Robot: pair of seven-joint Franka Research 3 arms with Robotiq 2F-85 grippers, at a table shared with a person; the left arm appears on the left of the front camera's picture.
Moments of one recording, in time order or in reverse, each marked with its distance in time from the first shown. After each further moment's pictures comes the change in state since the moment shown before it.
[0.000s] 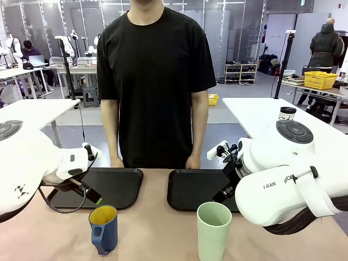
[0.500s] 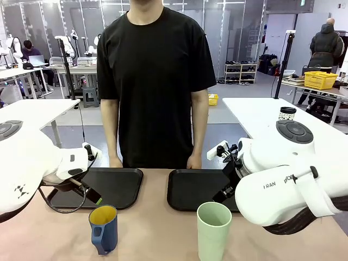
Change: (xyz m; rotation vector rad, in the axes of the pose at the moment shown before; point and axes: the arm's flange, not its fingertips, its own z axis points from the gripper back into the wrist) left arm 0.000 0.000 0.000 0.000 0.000 0.000; right arm 0.000 0.000 0.000 0.000 0.000 0.000
